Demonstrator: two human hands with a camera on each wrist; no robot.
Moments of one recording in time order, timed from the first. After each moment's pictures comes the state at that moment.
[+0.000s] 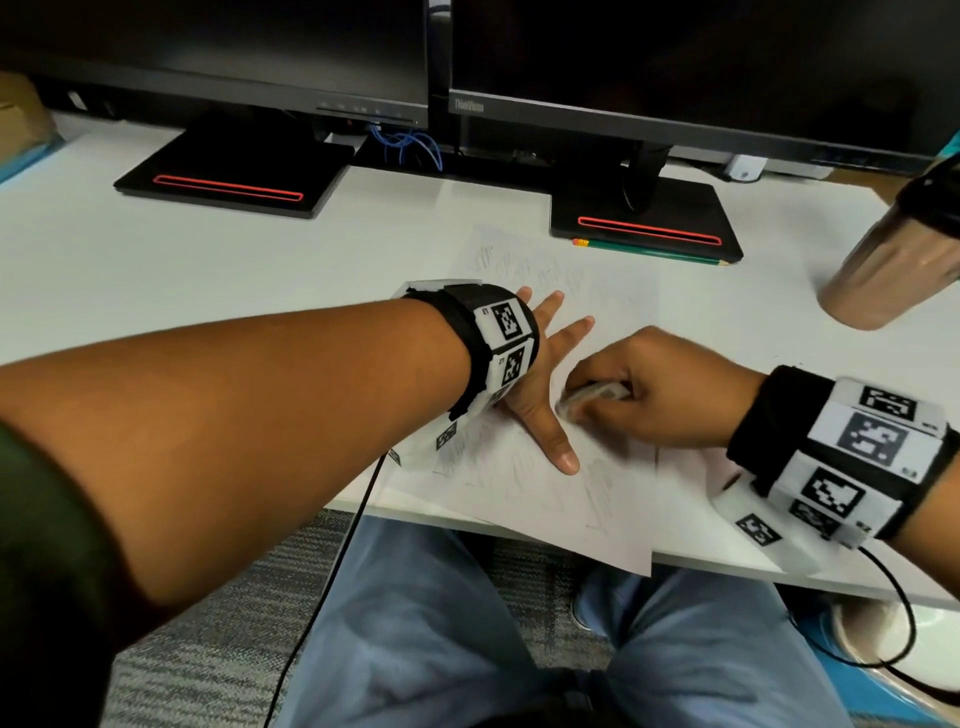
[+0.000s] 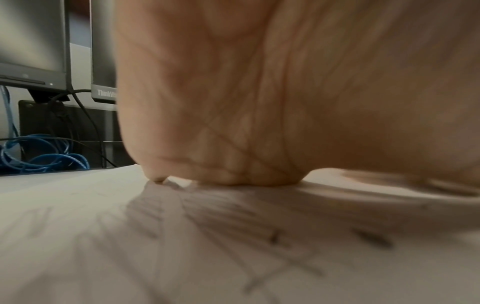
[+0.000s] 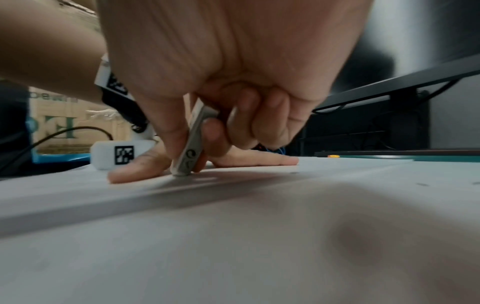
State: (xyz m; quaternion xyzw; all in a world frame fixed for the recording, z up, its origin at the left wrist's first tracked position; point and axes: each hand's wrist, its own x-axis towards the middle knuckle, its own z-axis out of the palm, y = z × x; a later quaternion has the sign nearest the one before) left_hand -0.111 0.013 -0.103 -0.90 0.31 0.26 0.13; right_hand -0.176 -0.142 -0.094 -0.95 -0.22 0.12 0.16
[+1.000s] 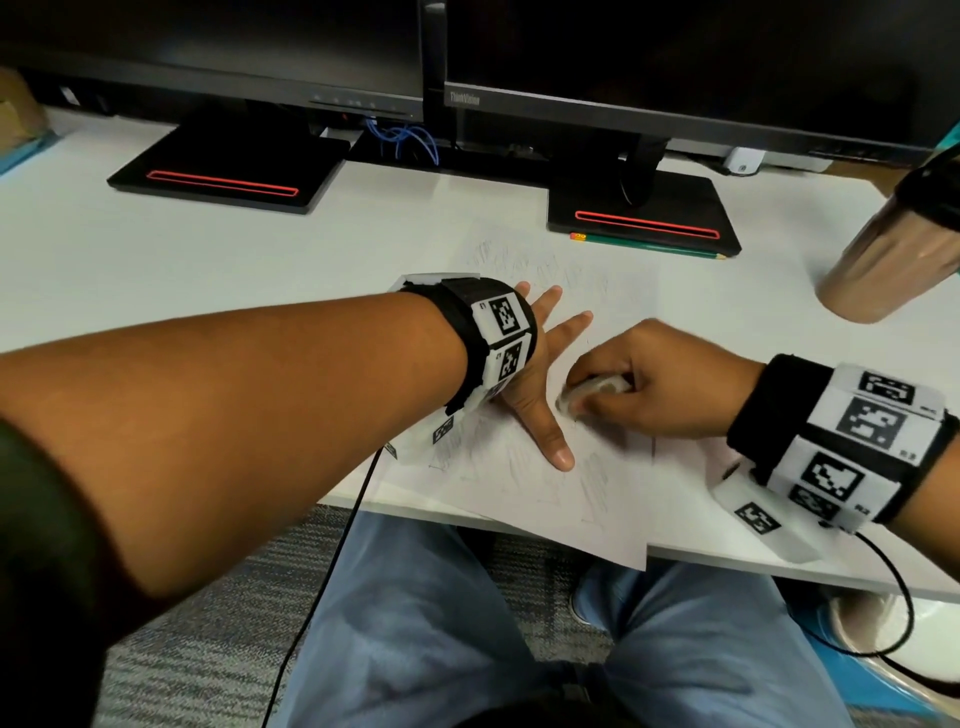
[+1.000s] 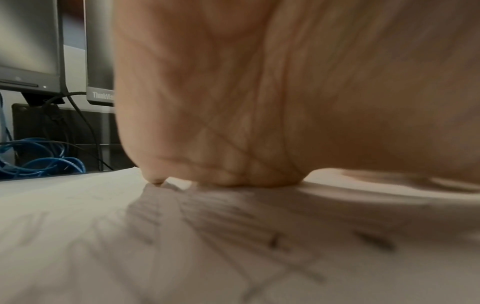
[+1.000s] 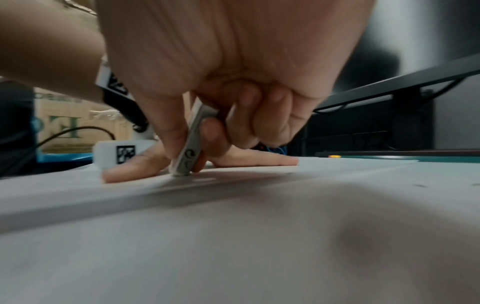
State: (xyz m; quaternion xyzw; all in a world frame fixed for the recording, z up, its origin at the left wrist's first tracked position) left_hand -0.109 0.012 -0.104 -0.90 0.30 0.26 0.14; right_hand -0.172 -0.147 -0.095 -0.95 -0.22 0.13 0.17
